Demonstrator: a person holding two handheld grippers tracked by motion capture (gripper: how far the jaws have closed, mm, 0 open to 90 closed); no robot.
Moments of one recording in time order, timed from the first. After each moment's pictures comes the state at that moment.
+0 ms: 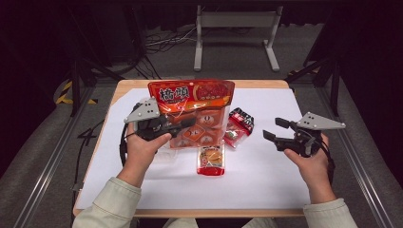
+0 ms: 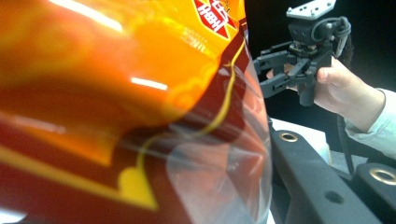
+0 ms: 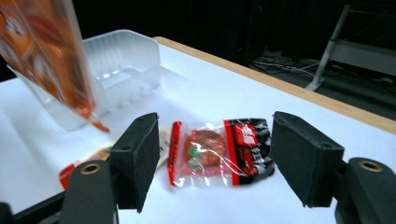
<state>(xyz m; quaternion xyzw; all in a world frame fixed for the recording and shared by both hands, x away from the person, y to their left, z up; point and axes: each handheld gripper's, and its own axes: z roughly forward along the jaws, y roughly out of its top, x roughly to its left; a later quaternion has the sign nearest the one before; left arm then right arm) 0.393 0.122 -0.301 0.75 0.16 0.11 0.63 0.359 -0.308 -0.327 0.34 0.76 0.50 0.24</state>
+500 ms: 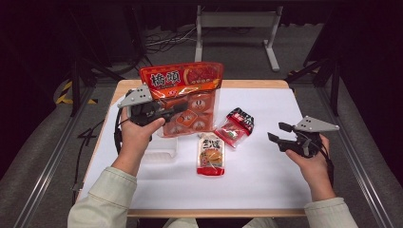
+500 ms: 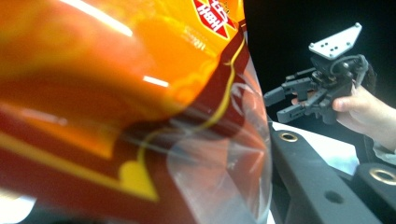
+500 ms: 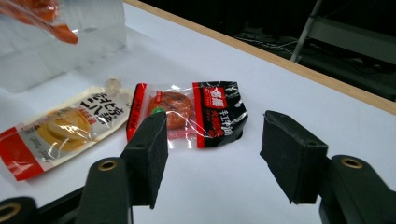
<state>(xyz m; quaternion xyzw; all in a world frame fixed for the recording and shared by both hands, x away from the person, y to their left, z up) 0.423 0.138 -0.292 0.74 0.19 0.13 0.63 0.370 -0.323 -0.353 0.36 0.78 0.44 0.27</state>
